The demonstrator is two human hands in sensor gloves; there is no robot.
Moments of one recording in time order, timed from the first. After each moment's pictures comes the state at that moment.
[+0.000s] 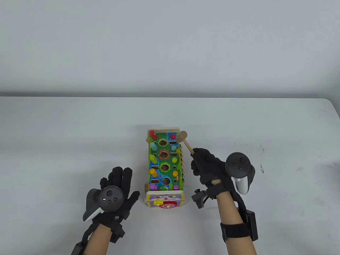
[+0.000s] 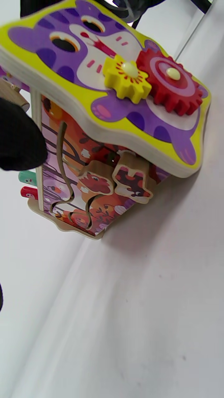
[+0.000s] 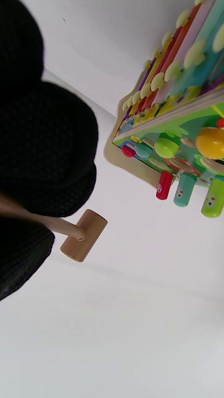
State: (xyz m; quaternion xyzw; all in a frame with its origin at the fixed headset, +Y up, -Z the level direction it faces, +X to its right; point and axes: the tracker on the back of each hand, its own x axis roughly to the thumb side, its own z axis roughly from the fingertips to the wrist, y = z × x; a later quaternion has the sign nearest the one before) left_hand -0.206 -0.740 -0.238 -0.02 -0.16 0.23 0.96; right_hand 0.142 -0.675 -0.298 0.12 -0.05 0.81 0.57
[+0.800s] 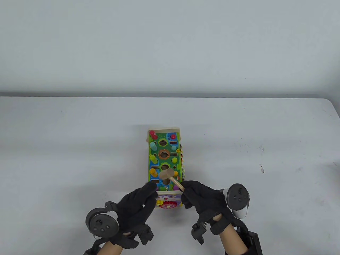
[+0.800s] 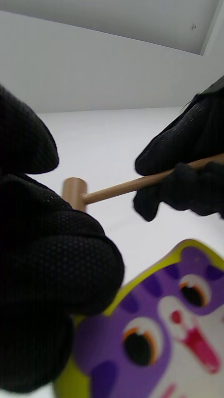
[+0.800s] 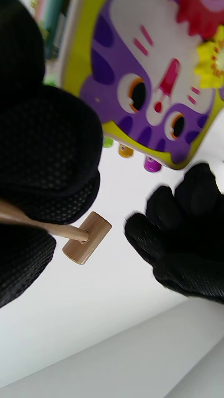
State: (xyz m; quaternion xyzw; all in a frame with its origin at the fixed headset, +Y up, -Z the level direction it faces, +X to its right) left_hand -0.153 -0.700 -0.190 0.19 -0.28 0.50 0.80; right_hand 0.118 -0.699 -0.236 0.29 0.01 0.72 0.63
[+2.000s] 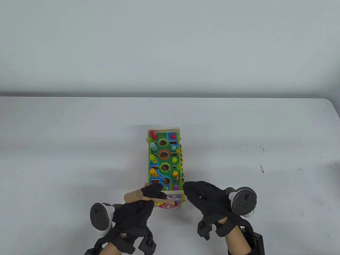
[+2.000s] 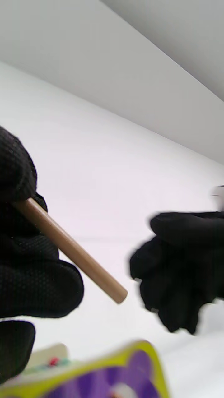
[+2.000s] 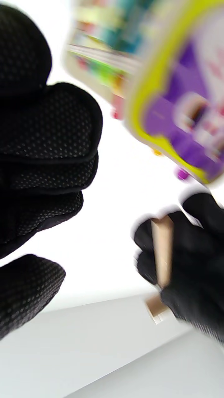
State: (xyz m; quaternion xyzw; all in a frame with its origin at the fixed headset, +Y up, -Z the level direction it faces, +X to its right) left_hand -0.166 -0.694 -0.191 0.14 -0.29 0.67 0.67; right_hand 0.149 -0.686 -0.233 0.32 -0.15 0.78 0.51
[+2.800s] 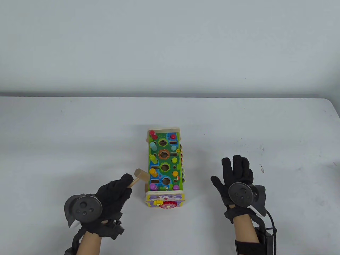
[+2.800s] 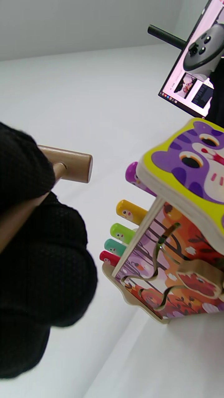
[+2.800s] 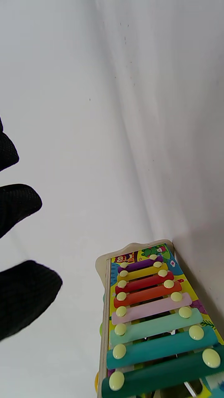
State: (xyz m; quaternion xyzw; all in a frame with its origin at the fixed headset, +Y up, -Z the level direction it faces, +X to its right) left_hand -0.228 -0.692 -0.214 0.14 -0.24 0.37 0.89; right_hand 0.201 -0.728 -0.265 0.12 -0.14 0.96 0.19
